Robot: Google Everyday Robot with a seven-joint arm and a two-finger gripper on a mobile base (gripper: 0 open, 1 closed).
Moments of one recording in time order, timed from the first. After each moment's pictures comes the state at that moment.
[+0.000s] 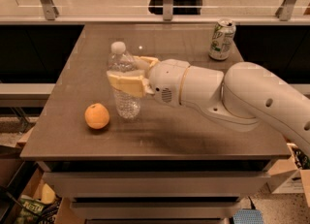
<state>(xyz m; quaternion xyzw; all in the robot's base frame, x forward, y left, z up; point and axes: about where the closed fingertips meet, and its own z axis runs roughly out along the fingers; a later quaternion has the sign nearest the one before) 0.506 0.065 0.933 -0.37 0.63 0.38 0.56</state>
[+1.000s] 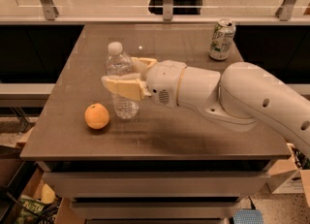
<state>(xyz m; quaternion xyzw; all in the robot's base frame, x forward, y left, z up) 0.504 0.071 0.935 -0.38 0.63 0.38 0.56</state>
